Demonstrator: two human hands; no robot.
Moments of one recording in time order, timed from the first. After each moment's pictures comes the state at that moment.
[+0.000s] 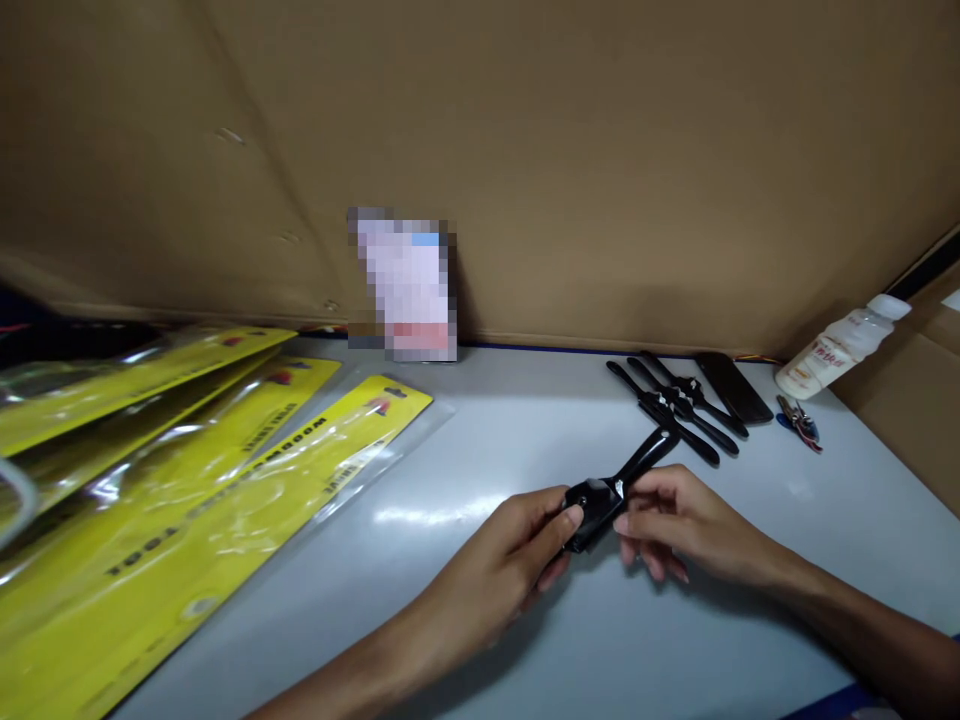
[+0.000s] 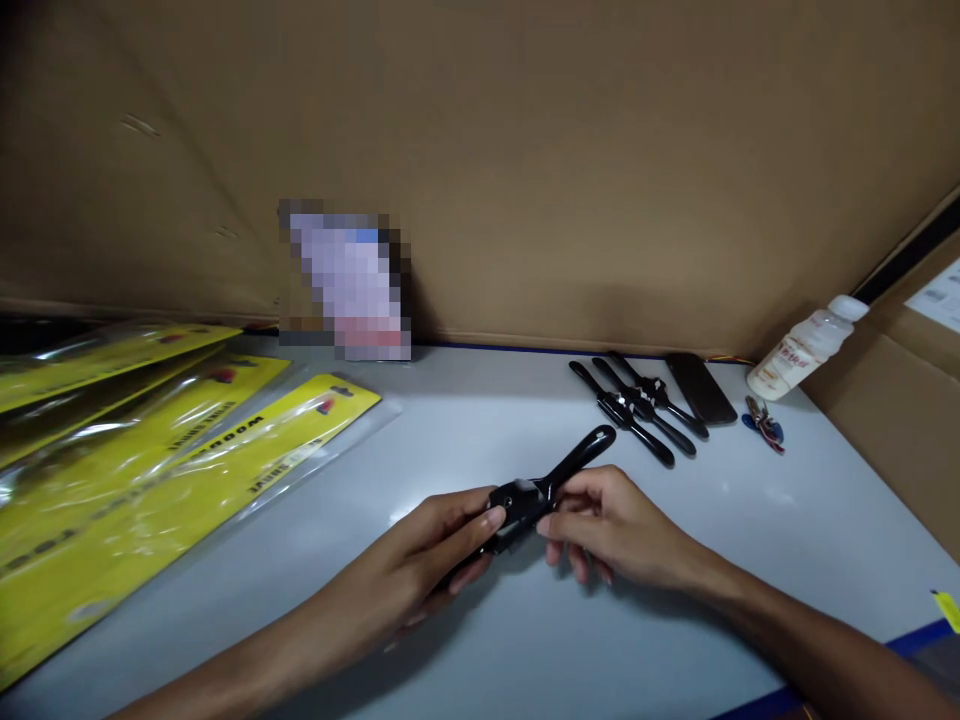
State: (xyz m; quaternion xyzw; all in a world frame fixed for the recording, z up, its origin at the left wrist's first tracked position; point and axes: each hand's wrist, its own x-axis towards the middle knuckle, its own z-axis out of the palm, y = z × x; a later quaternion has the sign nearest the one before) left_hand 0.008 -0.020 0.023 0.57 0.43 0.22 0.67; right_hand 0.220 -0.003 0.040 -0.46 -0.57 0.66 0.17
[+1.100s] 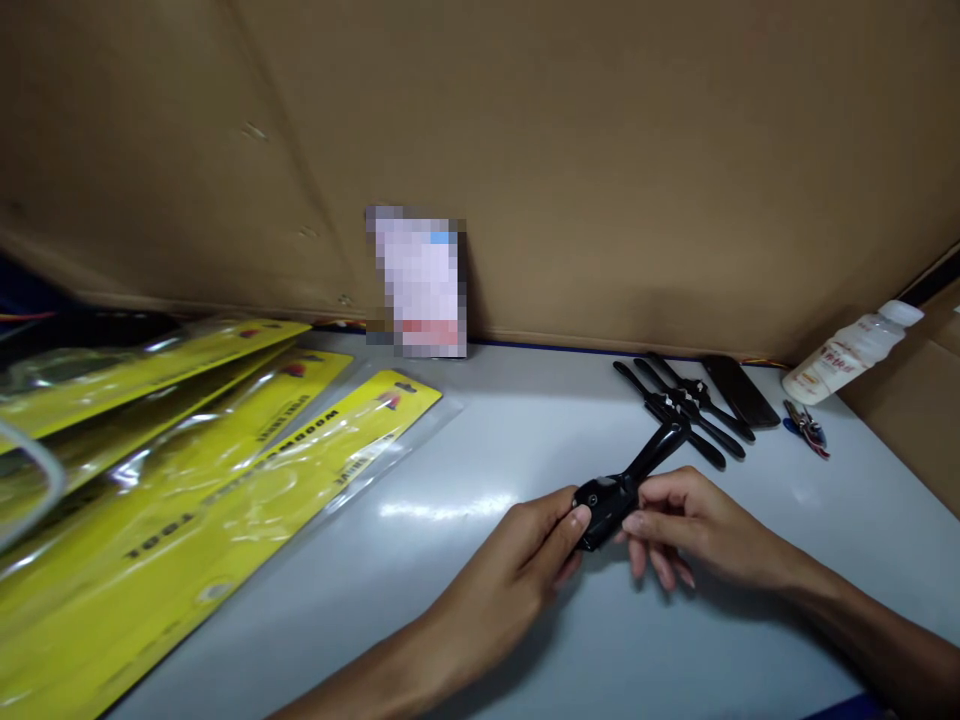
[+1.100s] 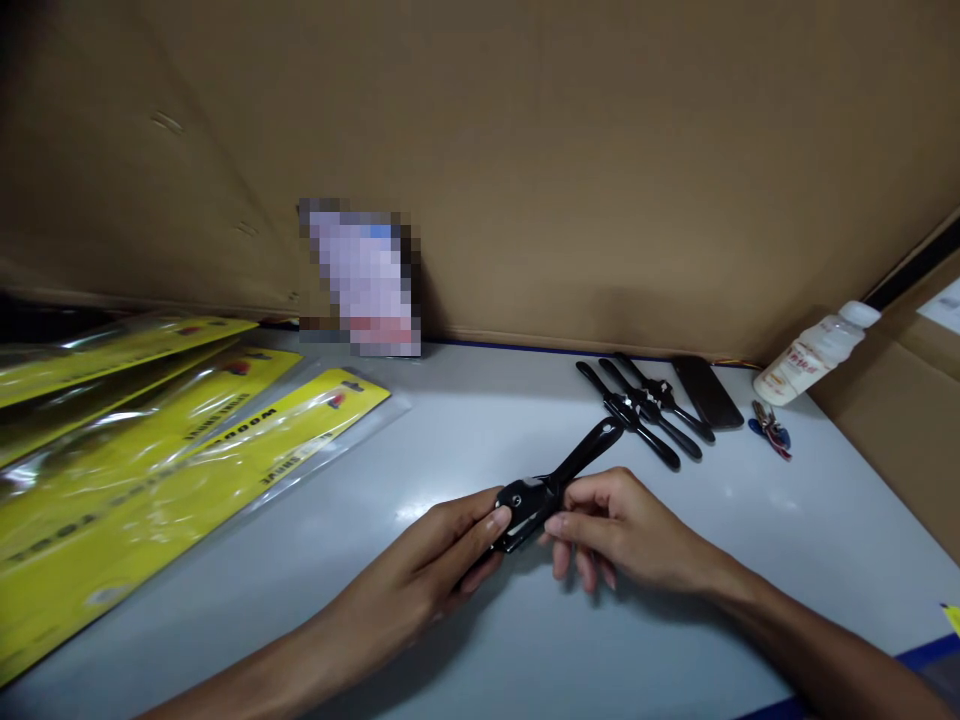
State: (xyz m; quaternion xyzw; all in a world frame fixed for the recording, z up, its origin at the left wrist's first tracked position) left_hand 0.014 -0.029 0.012 0.57 0.40 0.29 0.65; right_hand 0.222 -0.005 0.038 -0.45 -0.58 0.66 0.16
